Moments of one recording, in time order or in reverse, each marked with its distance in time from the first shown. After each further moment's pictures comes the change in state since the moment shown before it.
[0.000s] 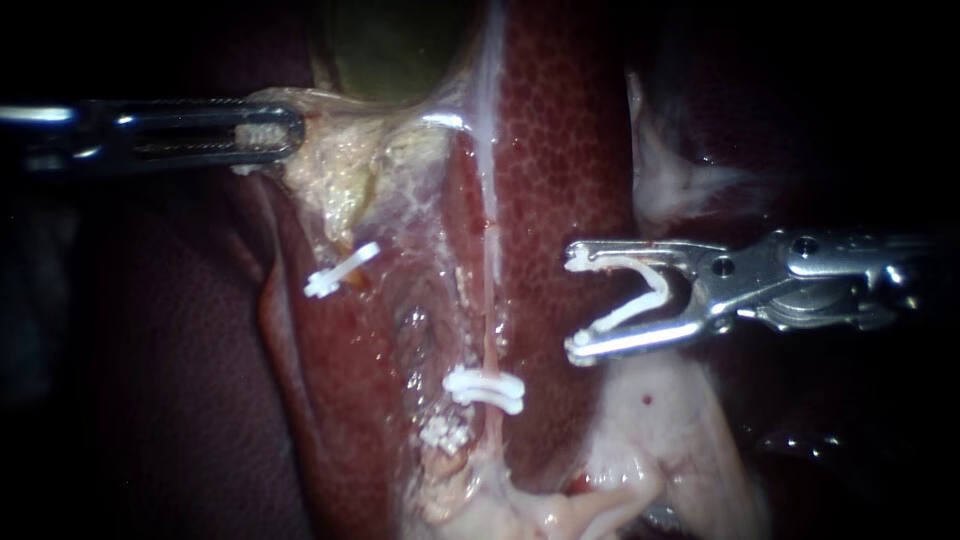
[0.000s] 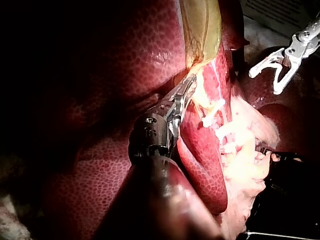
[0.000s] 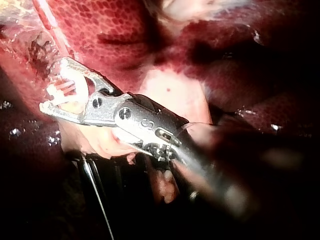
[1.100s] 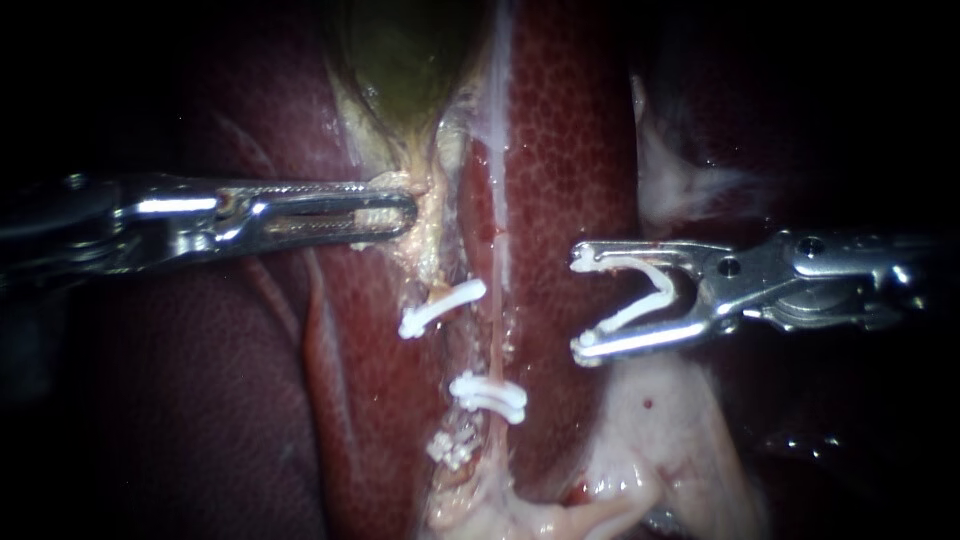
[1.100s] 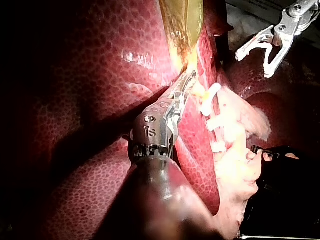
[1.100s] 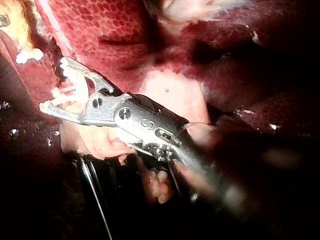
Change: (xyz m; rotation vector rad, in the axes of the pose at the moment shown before) right arm 0.000 0.000 -0.001 0.004 -0.002 0.001; left arm 0.009 -0.002 0.010 0.034 0.058 0.023
